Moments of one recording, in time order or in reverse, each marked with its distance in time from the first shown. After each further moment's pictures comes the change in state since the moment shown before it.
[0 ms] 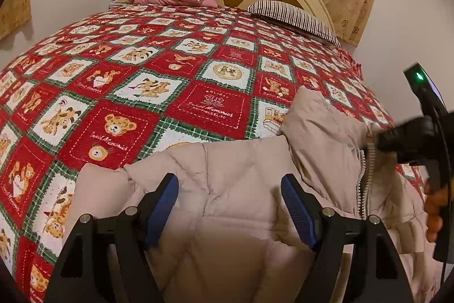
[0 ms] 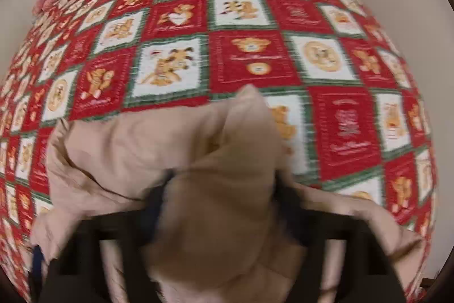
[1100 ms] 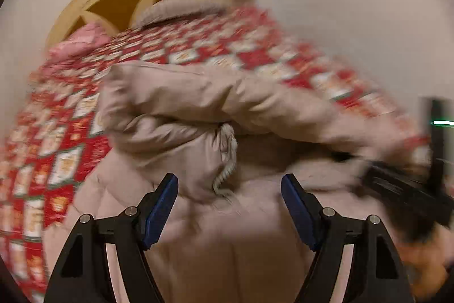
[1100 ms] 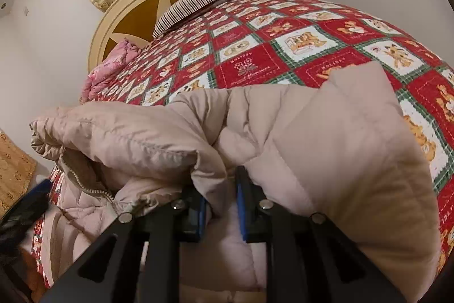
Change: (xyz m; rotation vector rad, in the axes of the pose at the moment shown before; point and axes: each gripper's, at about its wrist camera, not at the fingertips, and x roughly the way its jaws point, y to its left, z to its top) left arm -0.021 -0.162 -0.015 0.572 0.066 -0.087; right arm -0.023 -0.143 -0.176 0.272 -0.438 0.381
